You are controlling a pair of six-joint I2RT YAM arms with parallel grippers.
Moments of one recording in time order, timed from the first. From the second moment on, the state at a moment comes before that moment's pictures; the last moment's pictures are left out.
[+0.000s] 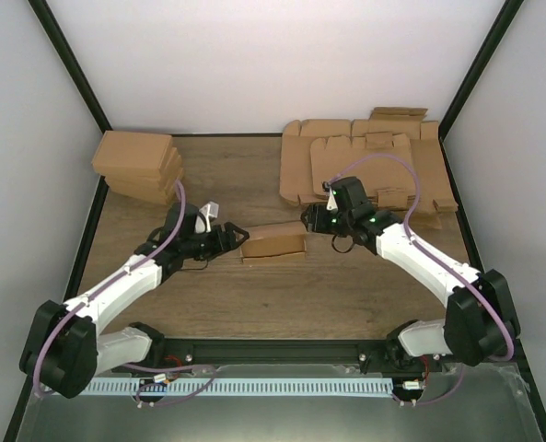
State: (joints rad) left arm -0.44 1.16 0.63 -0.14 0.47 -0.79; right arm 0.51 1.33 0.94 -0.37 -0.14 0.52
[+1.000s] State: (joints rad) left arm -0.44 1.33 0.55 -0.11 0.50 -0.75; right arm 0.51 1.39 0.75 -0.17 -0.39 0.56
